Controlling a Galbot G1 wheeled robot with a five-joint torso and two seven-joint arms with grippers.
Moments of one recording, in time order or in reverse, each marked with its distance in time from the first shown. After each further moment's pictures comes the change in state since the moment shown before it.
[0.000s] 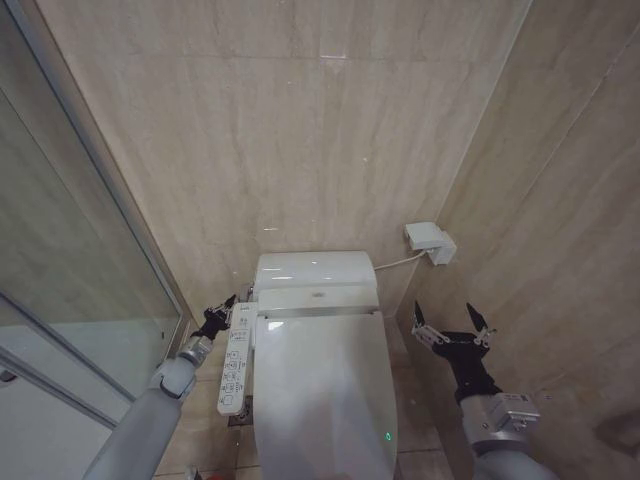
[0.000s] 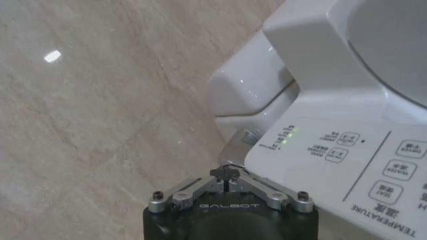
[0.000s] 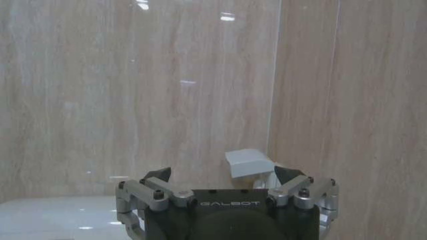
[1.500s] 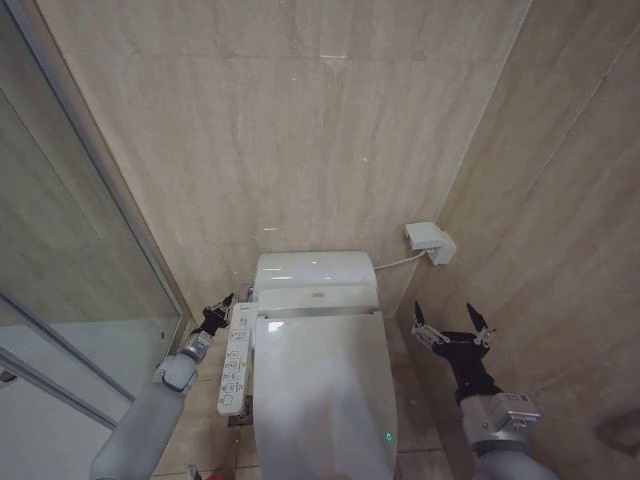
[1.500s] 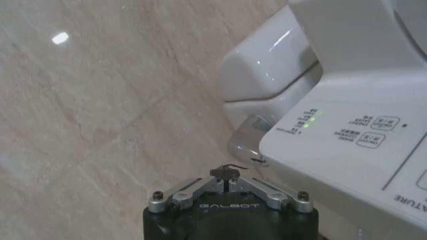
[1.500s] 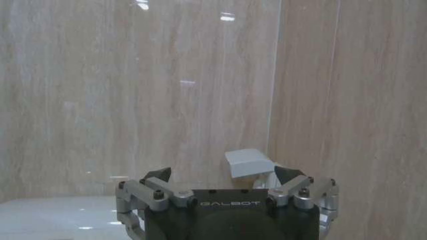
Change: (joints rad) left arm -0.044 -0.012 0.005 0.073 -0.055 0.005 0.002; right arm 0.000 0.000 0.000 0.000 0.000 0.000 0.000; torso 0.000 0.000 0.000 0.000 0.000
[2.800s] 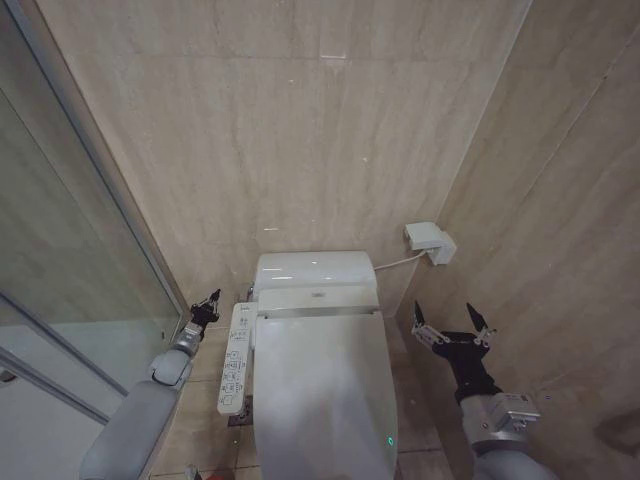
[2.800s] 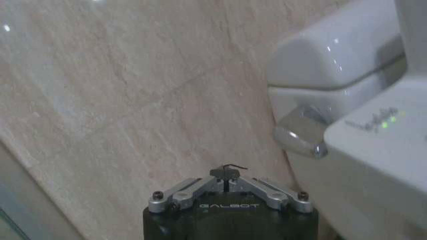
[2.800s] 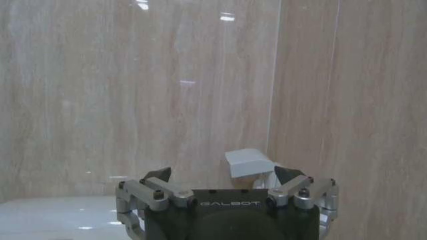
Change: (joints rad) left arm -0.004 0.035 0.002 -0.016 -0.217 0.092 0.005; right arm 0.000 0.000 0.000 0.000 0.000 0.000 0.000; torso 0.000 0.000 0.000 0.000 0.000
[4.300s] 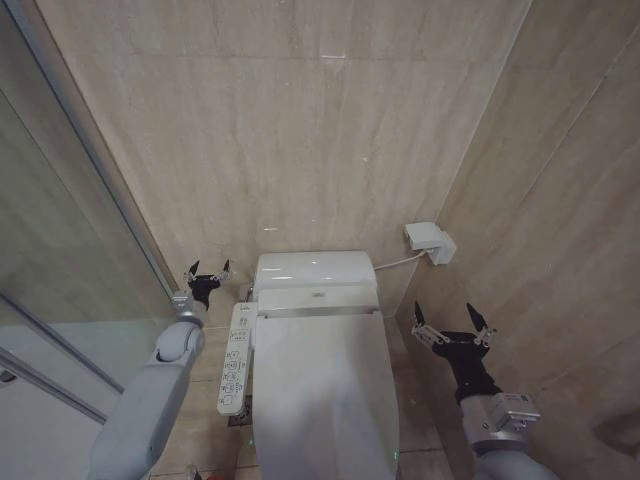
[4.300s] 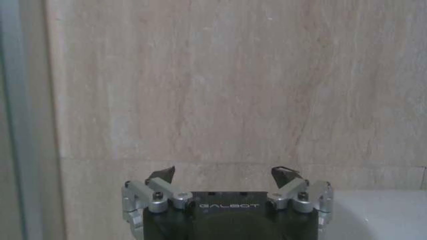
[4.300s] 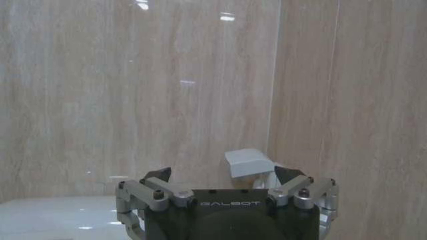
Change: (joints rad) left arm 0.001 -0.058 -0.074 -0.297 -0.482 0.262 -0.076; right arm 0.000 0.000 0.000 0.000 0.000 0.000 0.000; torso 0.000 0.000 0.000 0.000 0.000
